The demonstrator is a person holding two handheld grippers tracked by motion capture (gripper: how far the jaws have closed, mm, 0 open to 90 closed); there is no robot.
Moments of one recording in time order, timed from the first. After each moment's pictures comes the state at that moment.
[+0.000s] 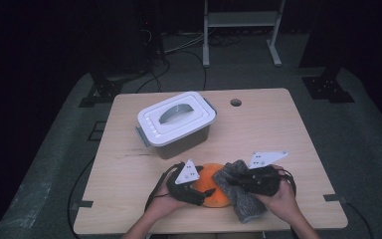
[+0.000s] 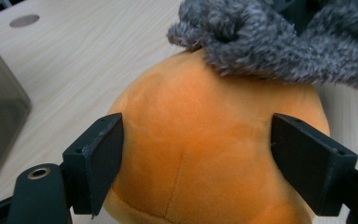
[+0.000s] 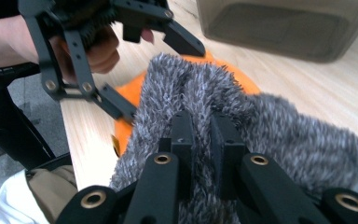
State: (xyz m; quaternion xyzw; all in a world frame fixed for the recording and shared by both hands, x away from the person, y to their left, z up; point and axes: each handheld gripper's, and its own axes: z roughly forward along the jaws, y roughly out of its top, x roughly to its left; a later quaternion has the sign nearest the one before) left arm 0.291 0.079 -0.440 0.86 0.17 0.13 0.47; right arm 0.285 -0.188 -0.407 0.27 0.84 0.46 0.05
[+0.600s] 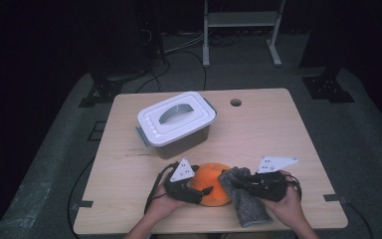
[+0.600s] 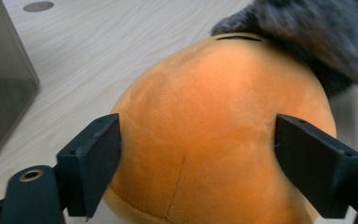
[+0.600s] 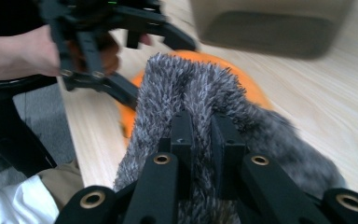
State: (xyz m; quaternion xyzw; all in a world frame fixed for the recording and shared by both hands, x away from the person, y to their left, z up) left arm 0.295 0.083 -0.444 0.84 0.23 0.12 0.48; right arm 0.272 -0.199 -0.408 0.27 0.83 0.49 0.06
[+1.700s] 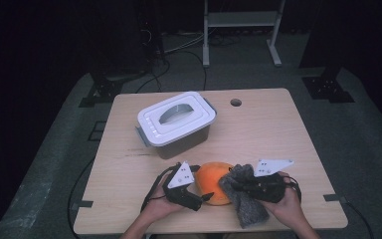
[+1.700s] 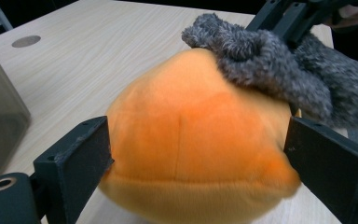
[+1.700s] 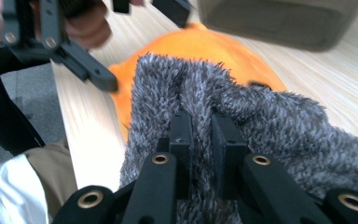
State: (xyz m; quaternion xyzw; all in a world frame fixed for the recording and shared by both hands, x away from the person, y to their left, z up) left arm 0.281 0.089 -0.433 0.84 0.15 0.13 0.50; right arm 0.273 -0.201 -0.417 0.26 0.85 0.46 0.07
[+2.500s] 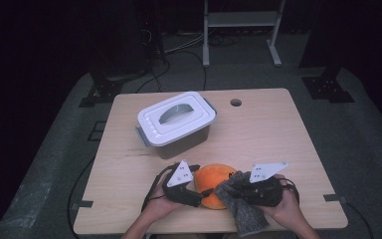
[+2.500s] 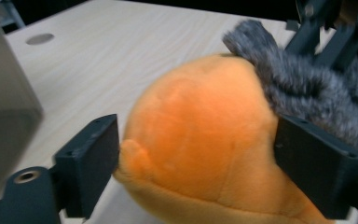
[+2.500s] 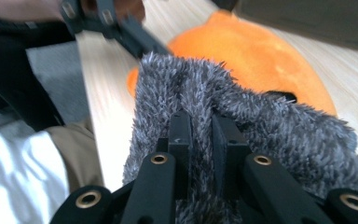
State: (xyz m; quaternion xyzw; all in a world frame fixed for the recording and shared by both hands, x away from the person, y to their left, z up) left arm 0.282 0.086 -0.436 0.84 0.17 0.14 0.50; right arm 0.266 -0.191 -0.413 0.21 0.86 0.46 0.03
